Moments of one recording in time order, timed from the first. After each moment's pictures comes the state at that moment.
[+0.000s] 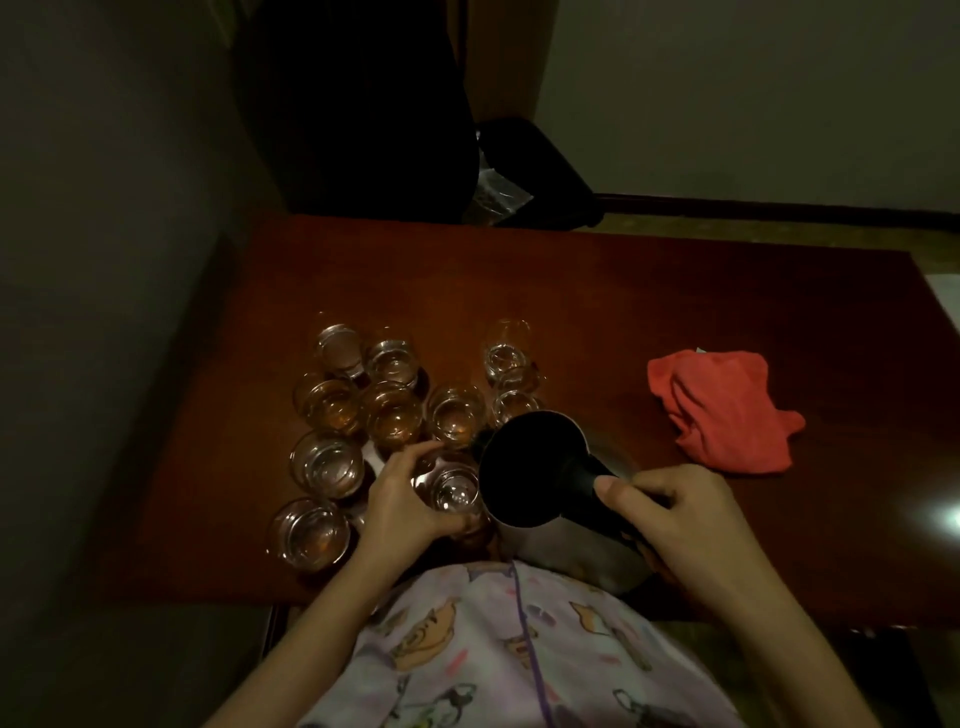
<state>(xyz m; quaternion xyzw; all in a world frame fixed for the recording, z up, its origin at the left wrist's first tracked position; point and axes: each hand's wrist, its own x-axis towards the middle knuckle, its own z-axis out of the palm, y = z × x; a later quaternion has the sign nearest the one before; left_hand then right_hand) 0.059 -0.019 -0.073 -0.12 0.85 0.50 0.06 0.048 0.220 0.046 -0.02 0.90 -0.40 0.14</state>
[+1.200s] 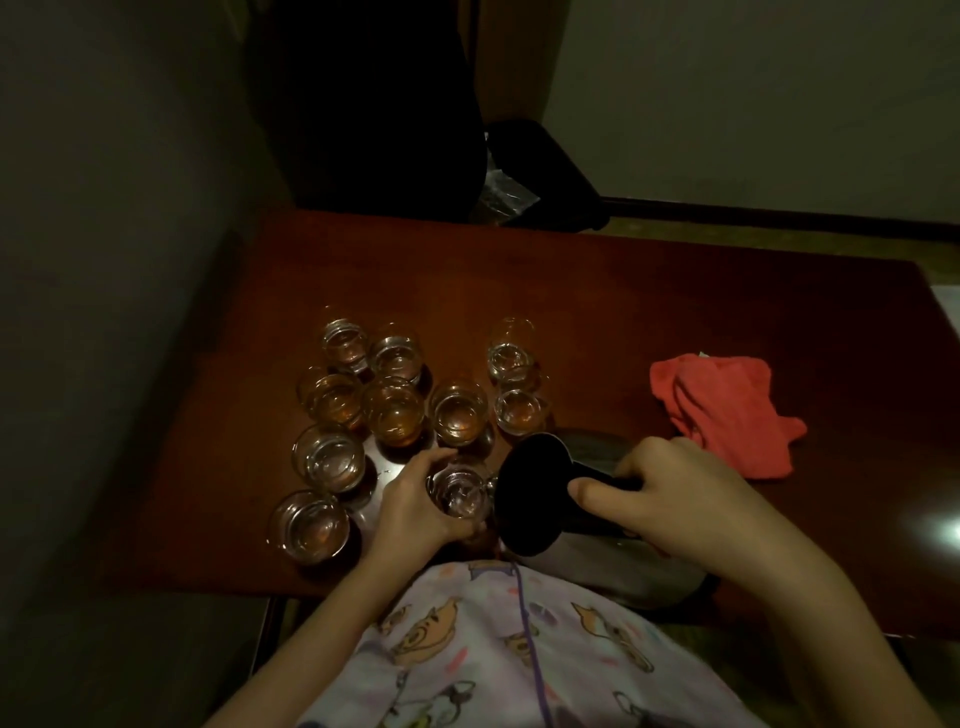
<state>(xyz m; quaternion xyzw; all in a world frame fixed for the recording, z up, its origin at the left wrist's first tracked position) 0.061 -0.007 -0.080 -0.13 0.84 0.52 0.06 0.023 0.204 0.085 -0.09 0.94 -0.17 0.27</state>
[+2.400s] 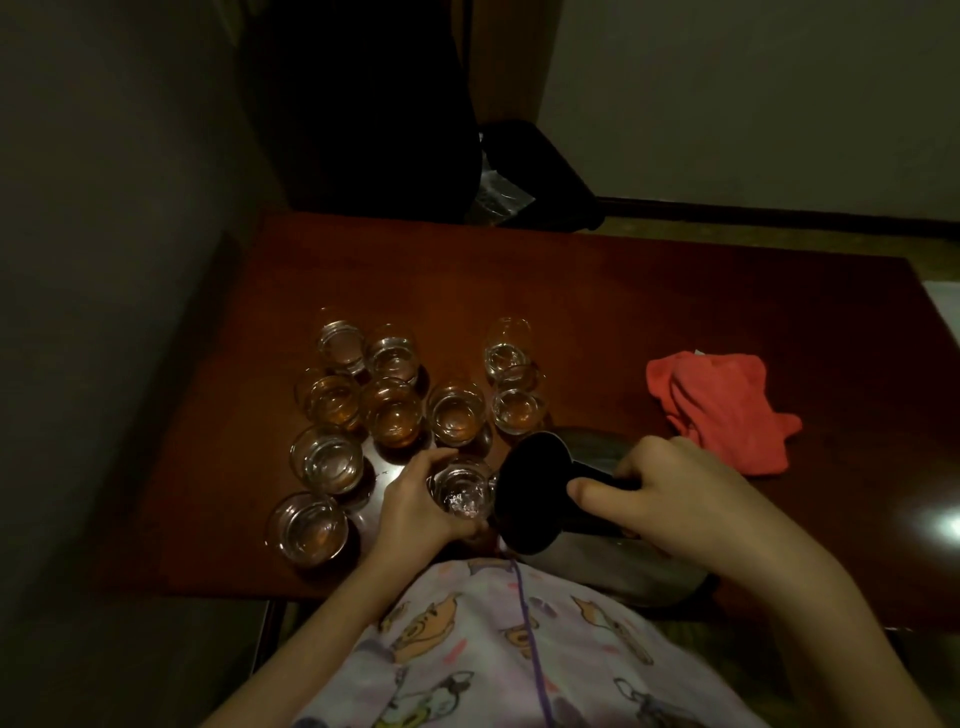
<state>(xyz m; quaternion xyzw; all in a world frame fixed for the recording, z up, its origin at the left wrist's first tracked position) 0.060 -0.003 -0.078 -0.13 0.84 0.52 0.06 0.026 0.203 0.090 -0.08 0.94 -0.17 0.28</state>
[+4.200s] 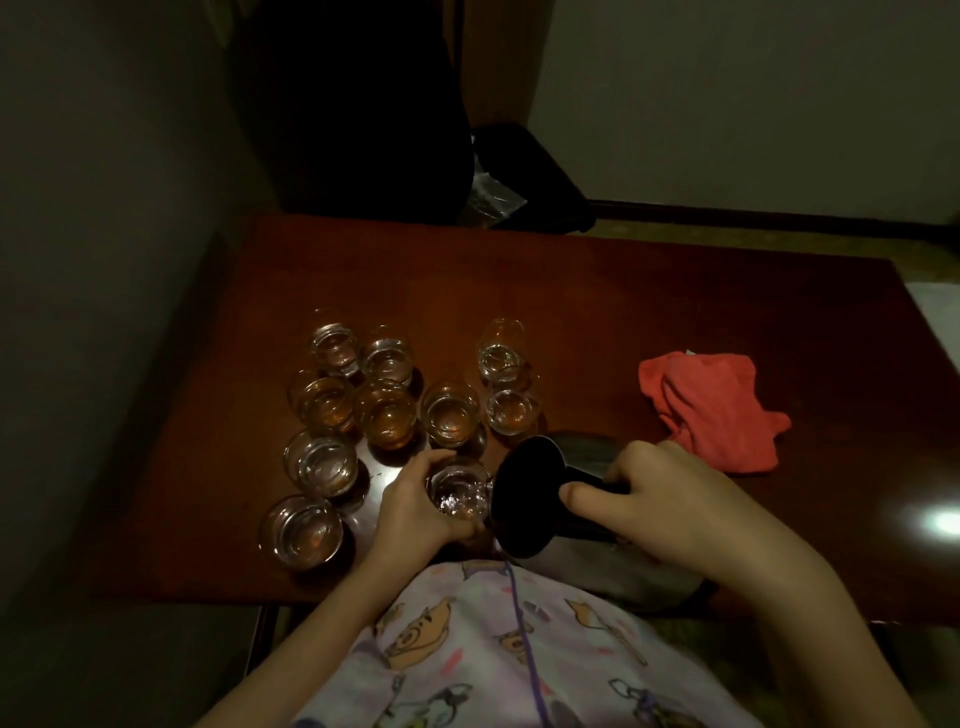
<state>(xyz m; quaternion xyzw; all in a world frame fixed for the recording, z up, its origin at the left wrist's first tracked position) 0.059 -0.003 -0.086 -0.12 0.85 0.52 0.06 0.030 0.199 0.089 -0.08 0.94 -0.16 0.28</state>
